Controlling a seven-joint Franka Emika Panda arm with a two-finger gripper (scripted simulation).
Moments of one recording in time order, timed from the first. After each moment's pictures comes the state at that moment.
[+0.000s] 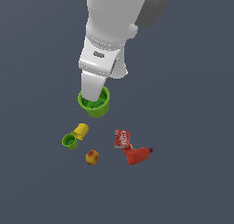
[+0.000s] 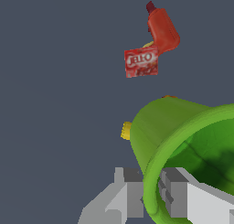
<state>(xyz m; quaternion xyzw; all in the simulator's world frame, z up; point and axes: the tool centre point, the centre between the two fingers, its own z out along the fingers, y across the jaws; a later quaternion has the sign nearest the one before) 0.009 -0.062 0.349 0.76 0.64 -0.11 0.07</state>
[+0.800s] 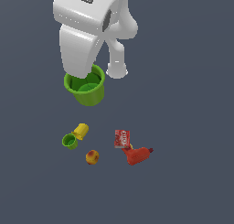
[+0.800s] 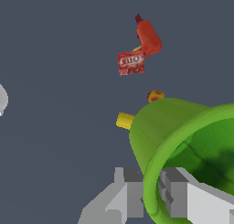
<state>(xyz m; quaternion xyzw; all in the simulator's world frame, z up) 0.028 -0.069 0.433 0.76 0.64 -0.11 0.08</state>
